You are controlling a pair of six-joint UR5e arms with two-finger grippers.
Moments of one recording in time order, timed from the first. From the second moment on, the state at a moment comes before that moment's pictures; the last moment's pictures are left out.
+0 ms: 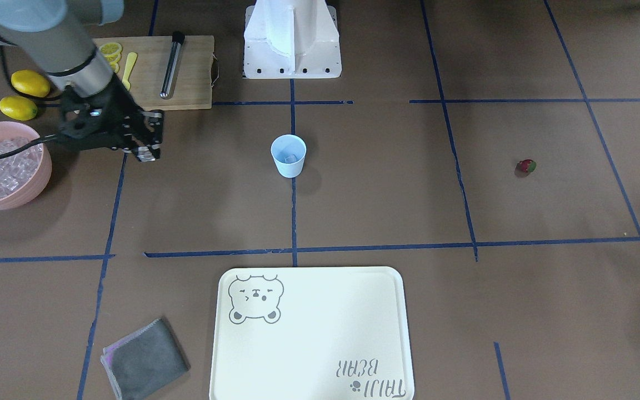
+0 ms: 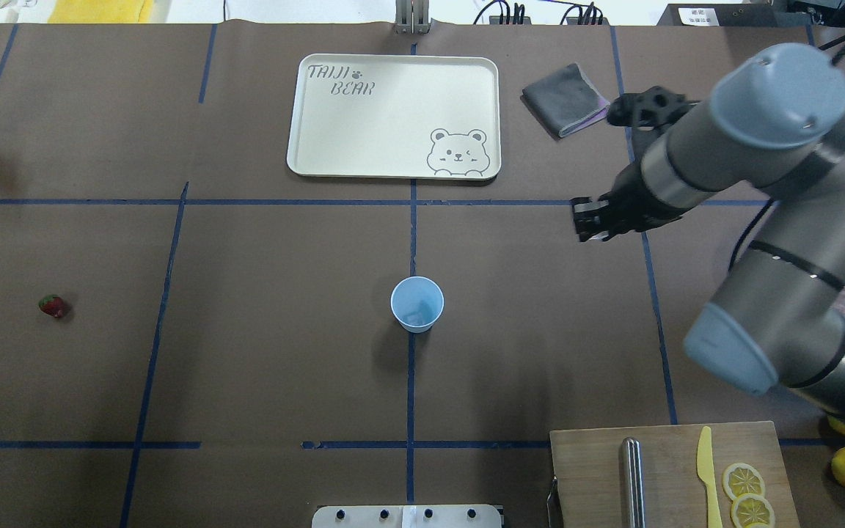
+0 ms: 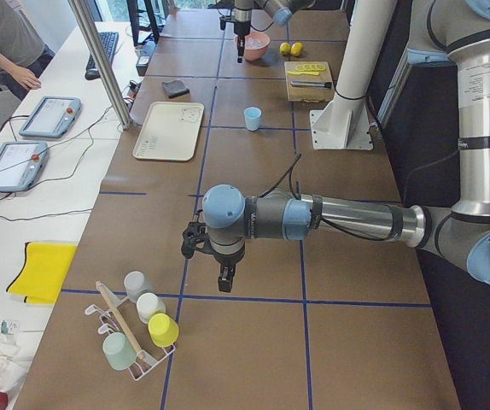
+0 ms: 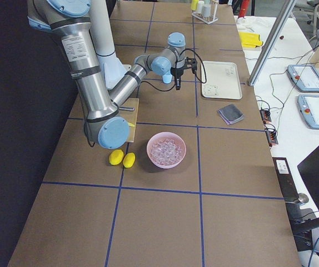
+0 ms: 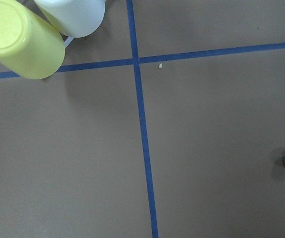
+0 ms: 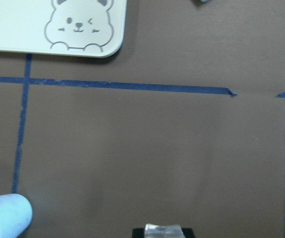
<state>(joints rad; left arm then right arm) -1.57 -1.43 -1.82 -1.49 -2.39 0.10 0.73 -1.15 2.01 -1.64 2.02 1.01</state>
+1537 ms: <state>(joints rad) -1.57 -1.43 -1.81 -1.49 -2.39 0.10 0.41 -0.81 1.74 -1.69 1.75 1.21</state>
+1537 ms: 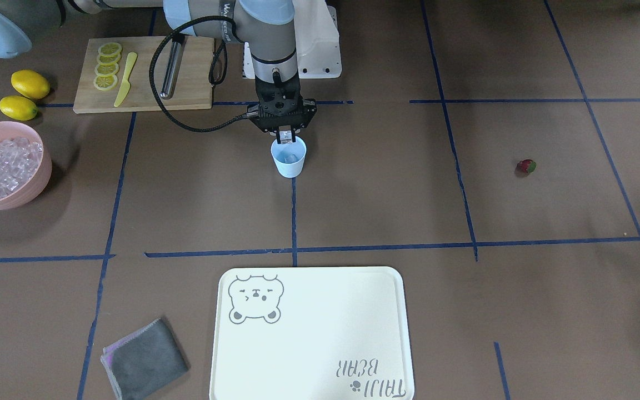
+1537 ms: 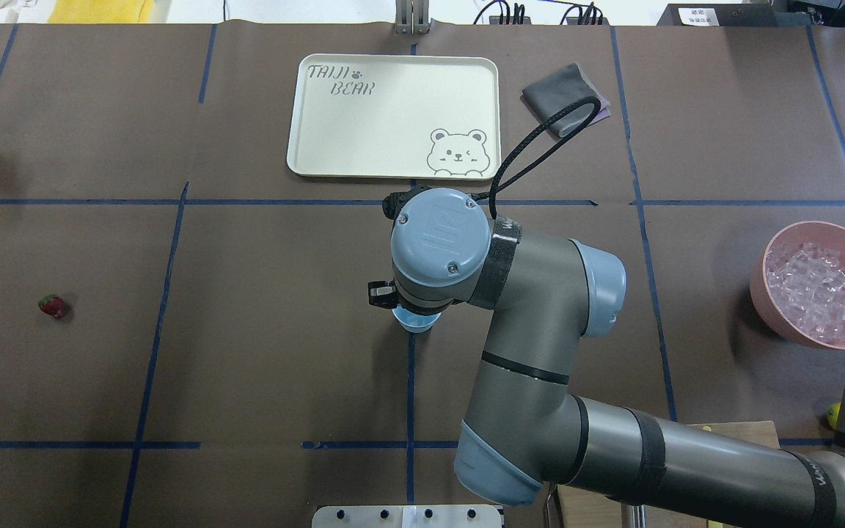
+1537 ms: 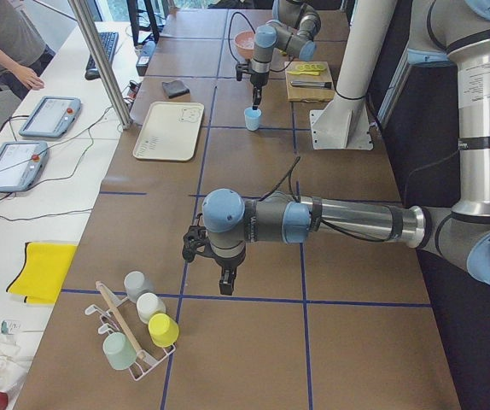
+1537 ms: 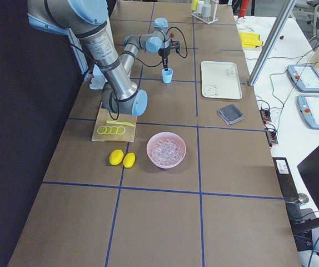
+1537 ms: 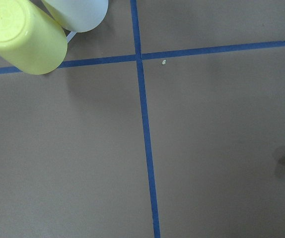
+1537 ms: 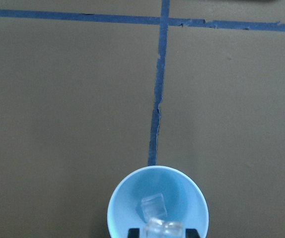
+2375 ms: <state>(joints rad) -1.56 -1.43 -1.80 -1.49 -2.39 0.10 0.50 -0.85 1.79 -1.70 1.80 1.06</state>
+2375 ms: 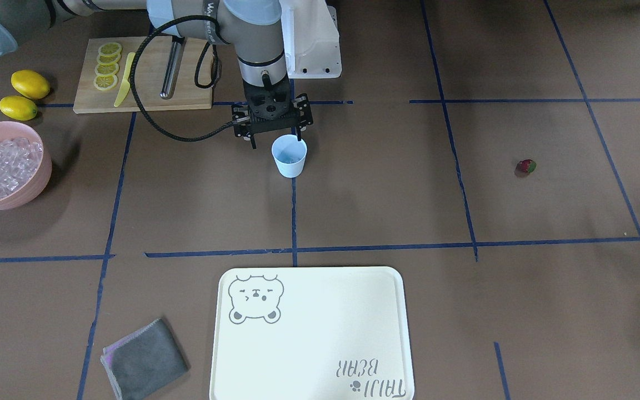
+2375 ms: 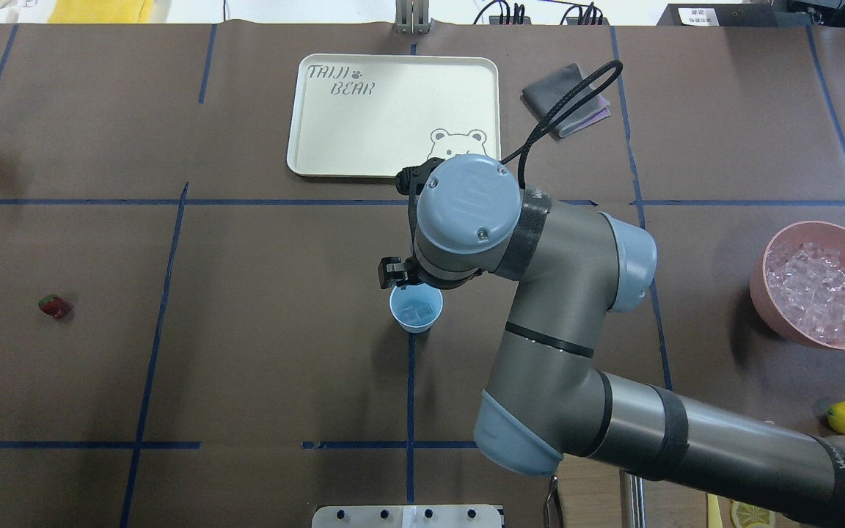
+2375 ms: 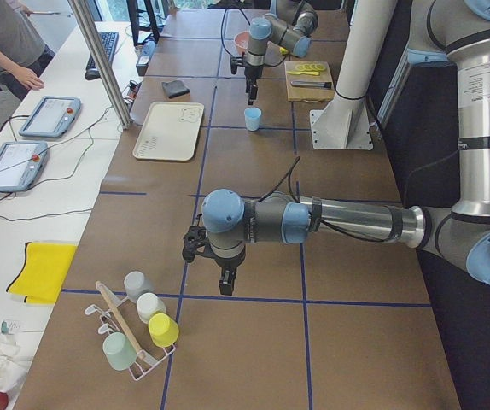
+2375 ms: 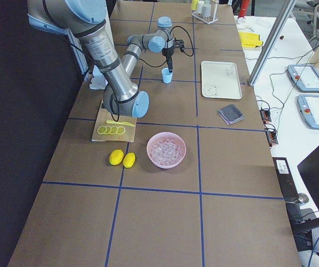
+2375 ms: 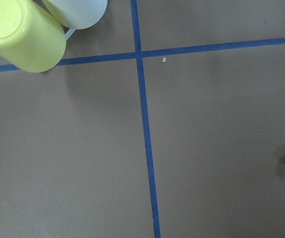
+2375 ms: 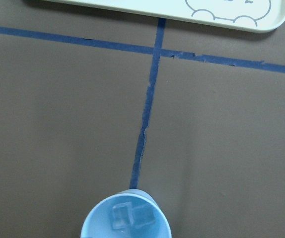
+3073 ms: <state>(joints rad) -1.56 -1.43 -1.81 -1.49 -2.39 0.10 0.85 -1.24 2.01 -1.69 2.05 0.48</state>
